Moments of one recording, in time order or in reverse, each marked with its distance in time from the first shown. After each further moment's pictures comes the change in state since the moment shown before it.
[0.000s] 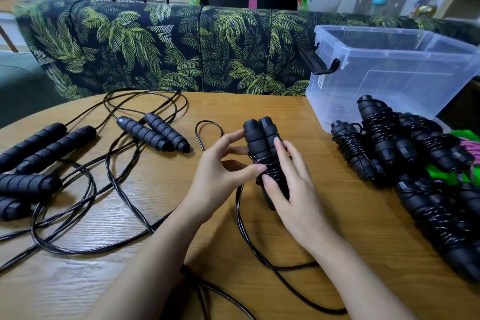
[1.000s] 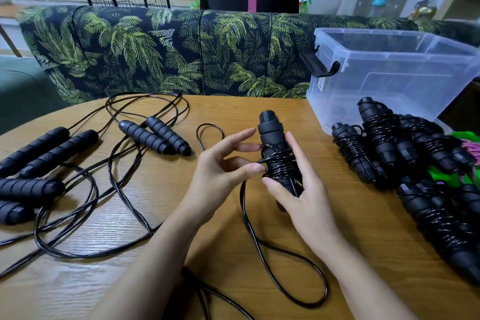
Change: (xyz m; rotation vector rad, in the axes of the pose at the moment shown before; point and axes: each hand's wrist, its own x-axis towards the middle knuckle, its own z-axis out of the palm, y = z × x) left_hand 0.000 0.005 -0.001 -0.107 -0.071 0.087; right_hand 0.000 -0.006 -0.008 0.366 0.081 -0.012
